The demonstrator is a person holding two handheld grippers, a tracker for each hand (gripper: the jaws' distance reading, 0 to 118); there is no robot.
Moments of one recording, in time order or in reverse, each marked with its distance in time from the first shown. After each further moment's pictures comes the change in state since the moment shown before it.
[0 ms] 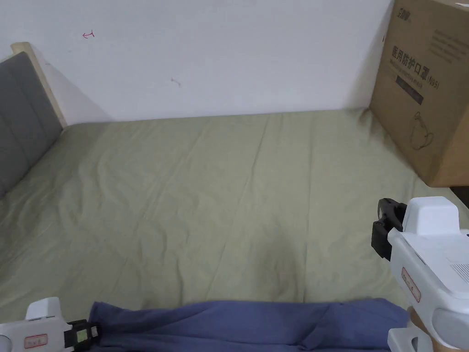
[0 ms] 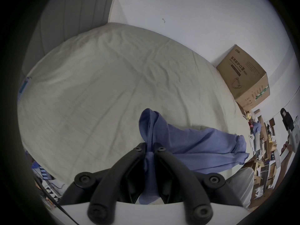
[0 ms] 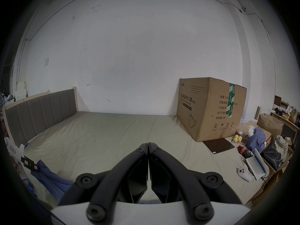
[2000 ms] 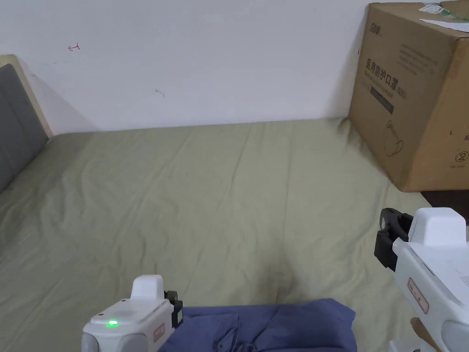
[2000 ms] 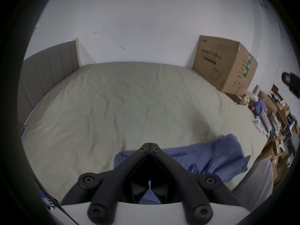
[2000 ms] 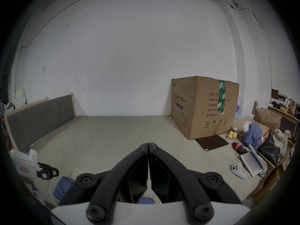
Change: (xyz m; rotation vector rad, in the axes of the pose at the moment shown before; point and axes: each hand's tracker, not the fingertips) left arm 0.221 -0.068 -0.035 0.241 0.020 -0.316; right arm 0.059 -0.007 0.035 0.009 -0.015 -0.051
